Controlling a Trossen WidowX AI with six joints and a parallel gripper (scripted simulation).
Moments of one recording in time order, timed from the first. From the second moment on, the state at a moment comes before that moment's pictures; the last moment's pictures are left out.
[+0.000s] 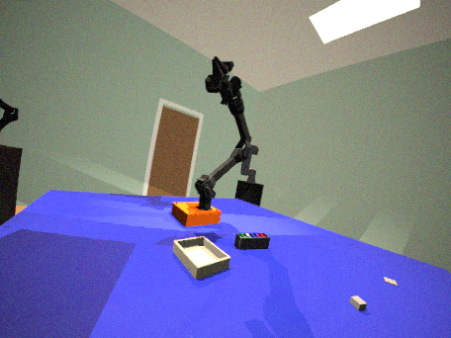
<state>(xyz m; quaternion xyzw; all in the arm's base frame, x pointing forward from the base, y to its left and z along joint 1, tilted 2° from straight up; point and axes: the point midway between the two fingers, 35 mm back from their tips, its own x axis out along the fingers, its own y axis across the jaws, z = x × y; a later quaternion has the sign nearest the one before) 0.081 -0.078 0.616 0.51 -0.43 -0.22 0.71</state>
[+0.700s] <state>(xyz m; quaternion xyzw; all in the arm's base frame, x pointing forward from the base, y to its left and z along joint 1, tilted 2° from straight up) 0.259 -0.185 0.417 0.61 0.00 -0.26 0.75</state>
